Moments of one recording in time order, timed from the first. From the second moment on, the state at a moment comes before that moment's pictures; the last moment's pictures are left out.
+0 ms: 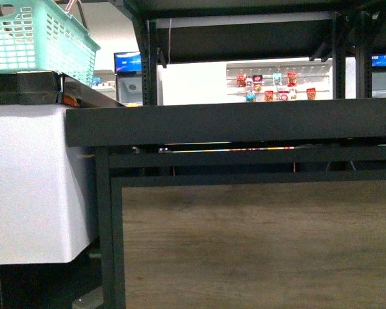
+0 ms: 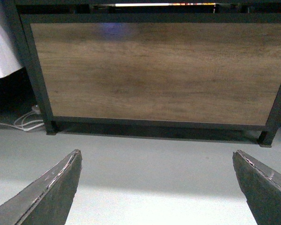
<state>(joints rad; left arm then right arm) 0.00 0.00 0.01 -0.01 0.00 0.00 0.00 0.00 0.02 0.00 0.00 0.00</state>
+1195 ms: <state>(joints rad) 0.00 0.00 0.01 -0.01 0.00 0.00 0.00 0.00 0.02 0.00 0.00 0.00</state>
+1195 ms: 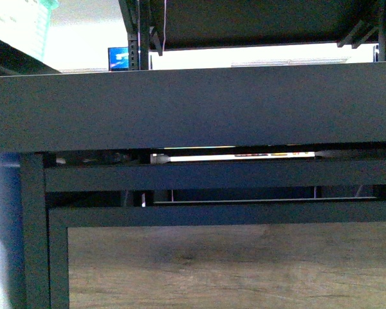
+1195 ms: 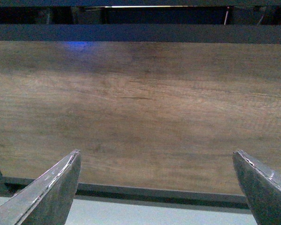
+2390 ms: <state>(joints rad) 0.00 0.00 0.01 -0.01 0.00 0.00 0.00 0.00 0.02 0.00 0.00 0.00</state>
